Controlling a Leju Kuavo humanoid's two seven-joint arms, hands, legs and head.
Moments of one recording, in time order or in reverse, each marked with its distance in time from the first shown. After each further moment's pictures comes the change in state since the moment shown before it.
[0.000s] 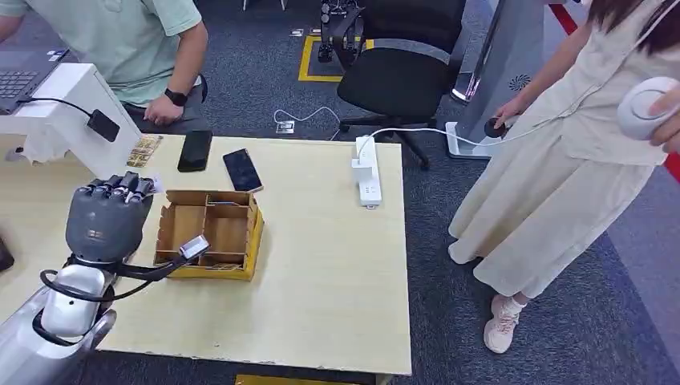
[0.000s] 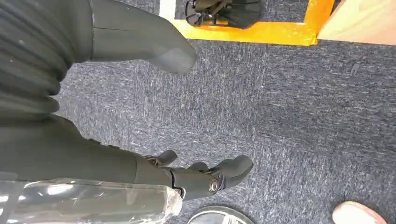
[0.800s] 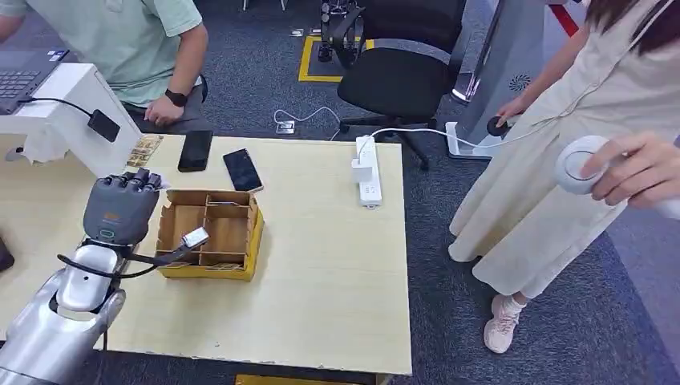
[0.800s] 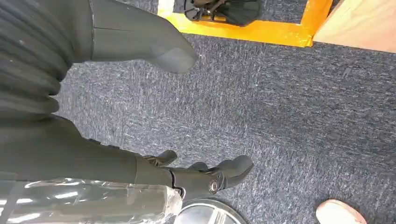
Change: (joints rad) left arm -0.067 -0.145 0.132 0.240 0.000 -0.046 -0.215; right arm -0.007 0.009 -0.004 -0.024 0.067 0.023 0.001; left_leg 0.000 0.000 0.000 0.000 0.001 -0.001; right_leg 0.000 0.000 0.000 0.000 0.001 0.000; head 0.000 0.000
